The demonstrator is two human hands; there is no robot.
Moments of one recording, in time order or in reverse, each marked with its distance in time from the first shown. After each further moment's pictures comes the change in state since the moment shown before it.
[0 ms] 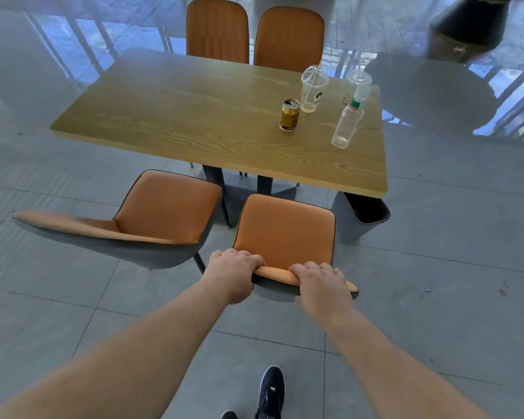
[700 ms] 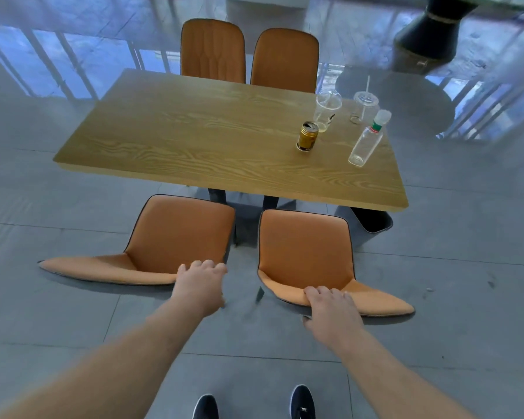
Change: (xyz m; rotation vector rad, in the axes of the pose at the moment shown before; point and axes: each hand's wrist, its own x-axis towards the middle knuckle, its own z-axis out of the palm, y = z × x) left_hand -0.004 -0.204 -0.038 0.132 0.017 -0.090; right_hand 0.037 -0.123 0.015 -0.100 -0.062 0.134
